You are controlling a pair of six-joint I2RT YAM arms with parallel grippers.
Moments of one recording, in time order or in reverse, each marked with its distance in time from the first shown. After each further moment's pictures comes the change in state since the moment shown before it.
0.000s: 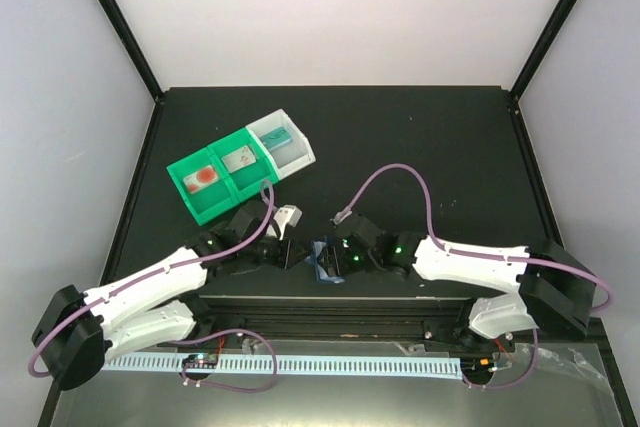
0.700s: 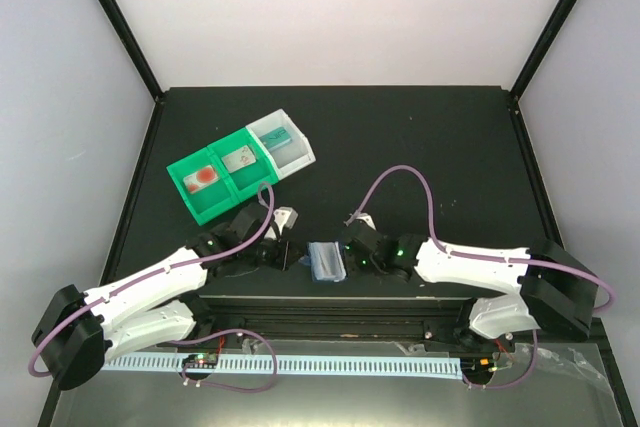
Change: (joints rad) left arm 0.000 0.000 -0.005 -0.042 -0.062 0.007; right arm 0.010 0.013 -0.002 -0.128 0.174 0.010
